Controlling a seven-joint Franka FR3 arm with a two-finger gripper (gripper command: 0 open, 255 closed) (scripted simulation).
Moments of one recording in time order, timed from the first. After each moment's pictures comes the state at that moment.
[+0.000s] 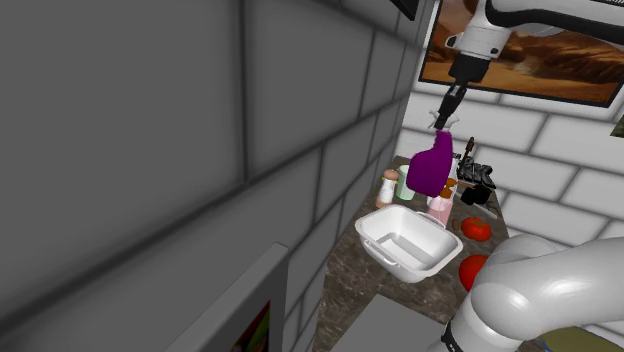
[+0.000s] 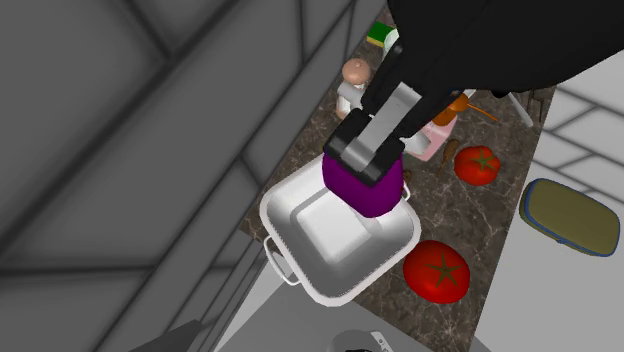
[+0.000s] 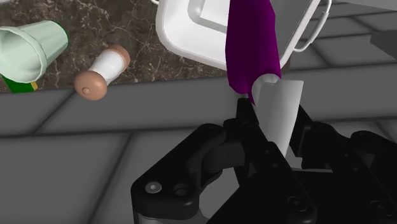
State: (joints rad) arm -0.13 -0.78 -0.30 -2.06 -0.18 1.45 -0.51
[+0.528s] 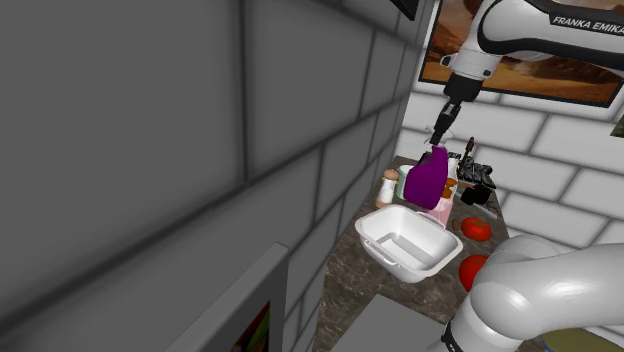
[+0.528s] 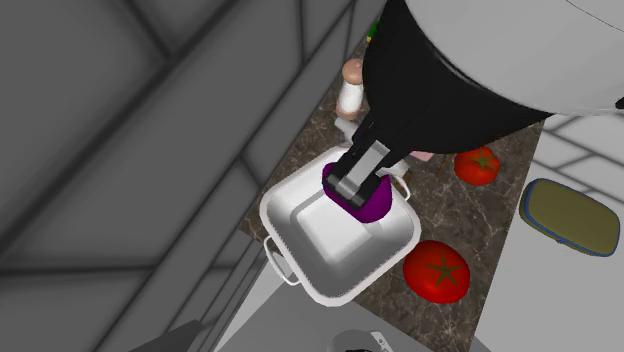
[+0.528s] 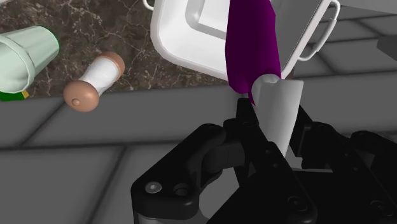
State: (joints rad) arm -0.14 -0.83 -0.31 -2.21 -0.19 1.54 -0.50
